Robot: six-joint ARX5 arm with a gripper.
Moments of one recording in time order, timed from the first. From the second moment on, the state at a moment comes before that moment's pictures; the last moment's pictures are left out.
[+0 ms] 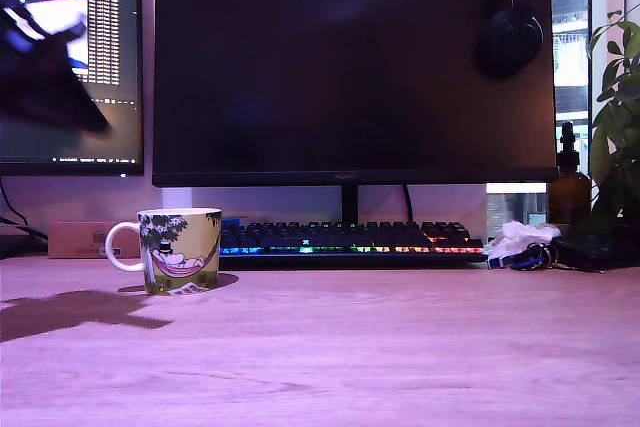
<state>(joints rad) -0.17 1.05 0.64 0.02 0.33 0.00</state>
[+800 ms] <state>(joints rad) -0.17 0.52 0.42 -0.05 0.33 -0.11</state>
